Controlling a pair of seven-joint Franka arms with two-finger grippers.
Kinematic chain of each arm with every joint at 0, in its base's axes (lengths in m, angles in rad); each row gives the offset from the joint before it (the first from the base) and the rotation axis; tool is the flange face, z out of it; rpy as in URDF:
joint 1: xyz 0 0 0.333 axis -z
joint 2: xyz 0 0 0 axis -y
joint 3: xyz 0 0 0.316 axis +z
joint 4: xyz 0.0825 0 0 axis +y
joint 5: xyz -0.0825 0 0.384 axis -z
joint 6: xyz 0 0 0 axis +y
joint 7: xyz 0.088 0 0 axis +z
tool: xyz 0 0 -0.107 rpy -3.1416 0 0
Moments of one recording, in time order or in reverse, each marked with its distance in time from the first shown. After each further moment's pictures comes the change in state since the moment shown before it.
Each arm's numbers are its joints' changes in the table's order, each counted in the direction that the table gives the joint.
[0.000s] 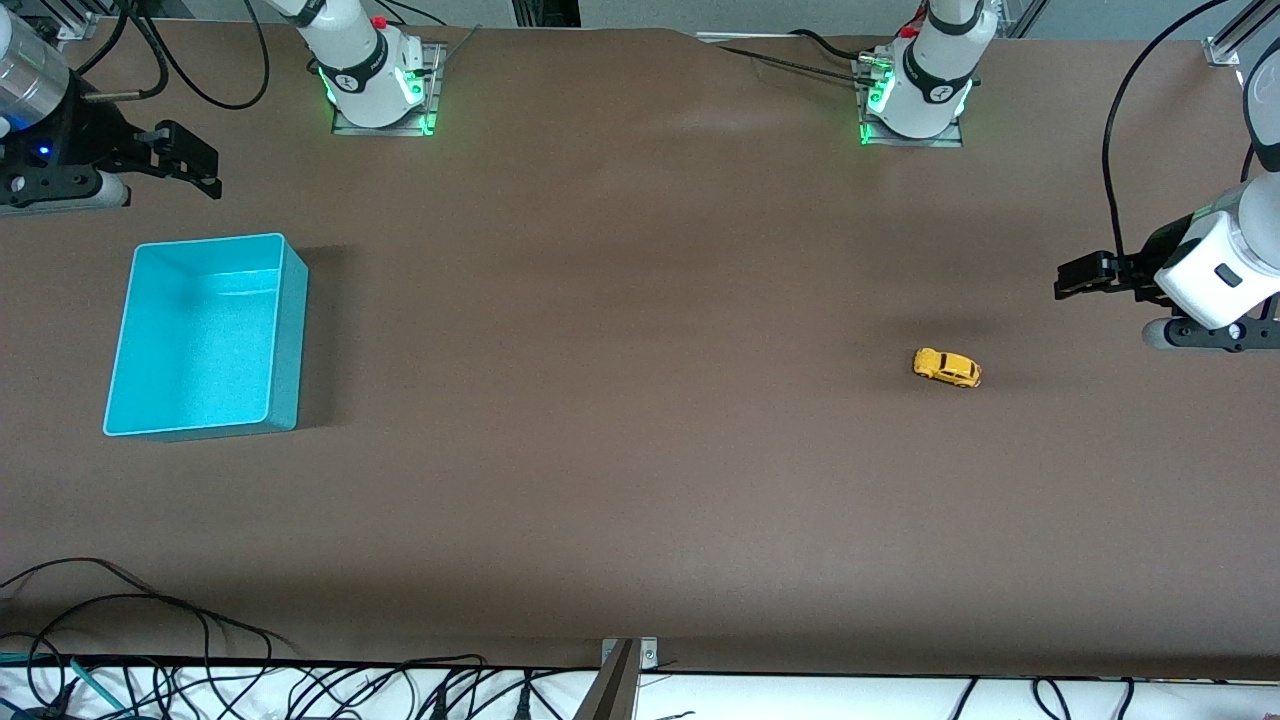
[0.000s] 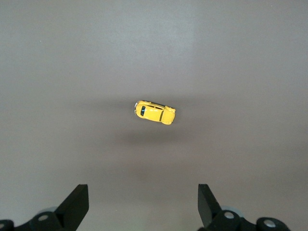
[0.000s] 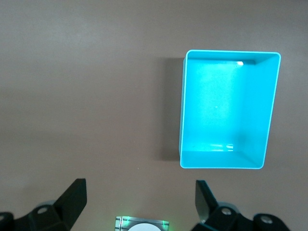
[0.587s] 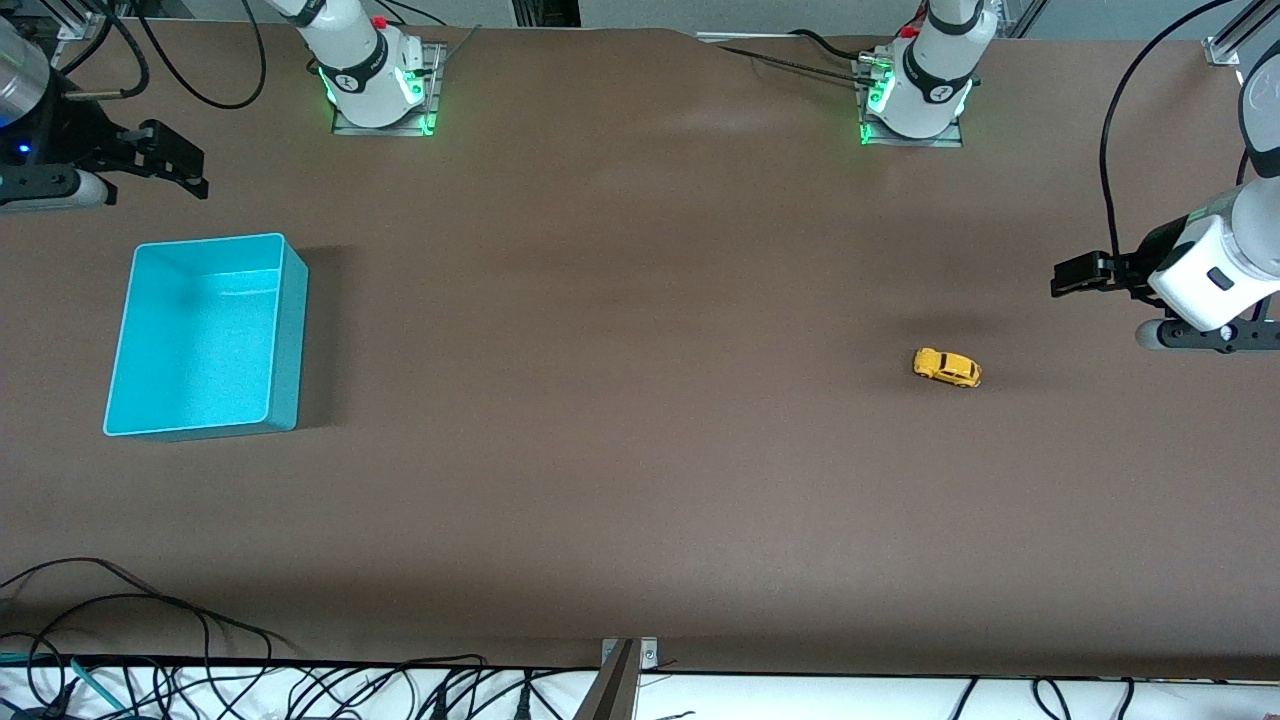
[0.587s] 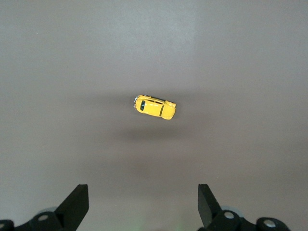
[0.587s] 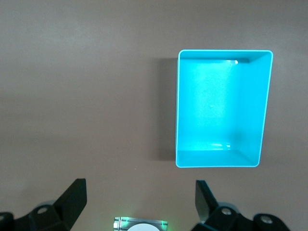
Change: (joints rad) left arm 0.000 -0.004 0.000 0.009 0.000 0.014 0.011; right arm 0.001 0.001 -0.033 -0.009 0.002 0.006 0.010
